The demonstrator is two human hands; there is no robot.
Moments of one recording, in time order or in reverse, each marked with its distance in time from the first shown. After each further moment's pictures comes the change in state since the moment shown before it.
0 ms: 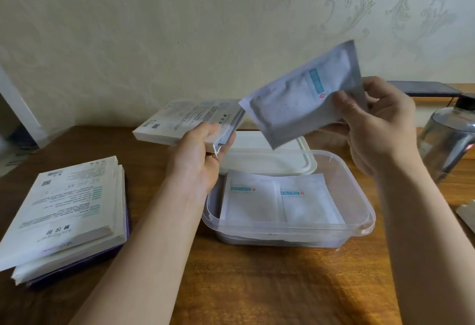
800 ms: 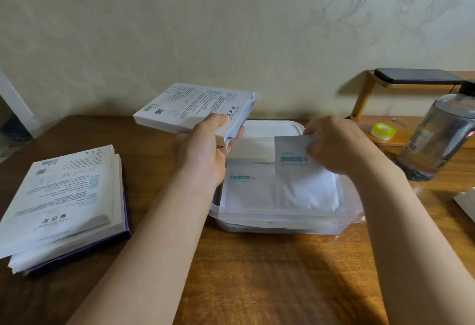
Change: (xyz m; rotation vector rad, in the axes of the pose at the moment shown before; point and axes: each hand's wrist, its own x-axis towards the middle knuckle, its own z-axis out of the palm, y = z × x) left_hand -0.003 -0.017 -0.001 0.041 -0.025 0.078; right_hand -0.009 0.024 0.011 -1.295 -0.425 0.227
